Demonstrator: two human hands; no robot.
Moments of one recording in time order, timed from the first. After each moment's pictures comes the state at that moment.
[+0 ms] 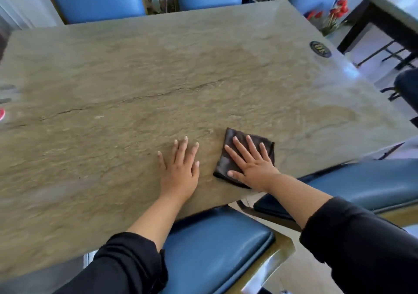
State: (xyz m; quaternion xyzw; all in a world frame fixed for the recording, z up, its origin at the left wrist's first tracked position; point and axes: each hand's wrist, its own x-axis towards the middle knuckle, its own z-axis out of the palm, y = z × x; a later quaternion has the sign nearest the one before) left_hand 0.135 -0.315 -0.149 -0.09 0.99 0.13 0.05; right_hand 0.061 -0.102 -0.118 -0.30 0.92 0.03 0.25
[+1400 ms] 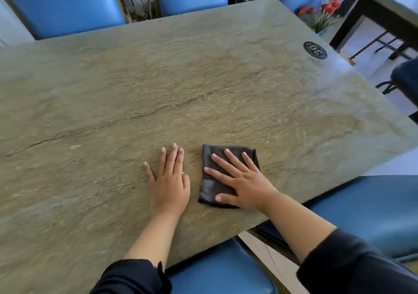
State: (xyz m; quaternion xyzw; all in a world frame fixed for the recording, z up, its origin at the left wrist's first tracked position) left_hand 0.081 -0.323 -0.156 -0.11 0.99 0.08 0.00; right_hand 0.030 -0.111 -0.130 -0.38 0.91 -0.03 0.17
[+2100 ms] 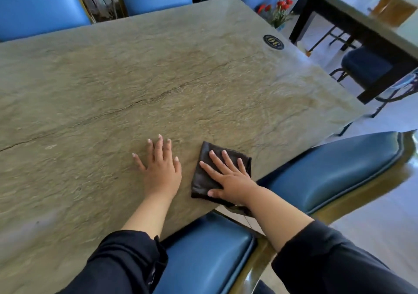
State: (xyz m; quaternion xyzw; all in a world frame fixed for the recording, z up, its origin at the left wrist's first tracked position) left_hand 0.085 -0.300 -0.143 -0.09 0.99 0.10 0.02; right_hand 0.087 -0.099 -0.115 -0.23 0.92 -0.06 0.31
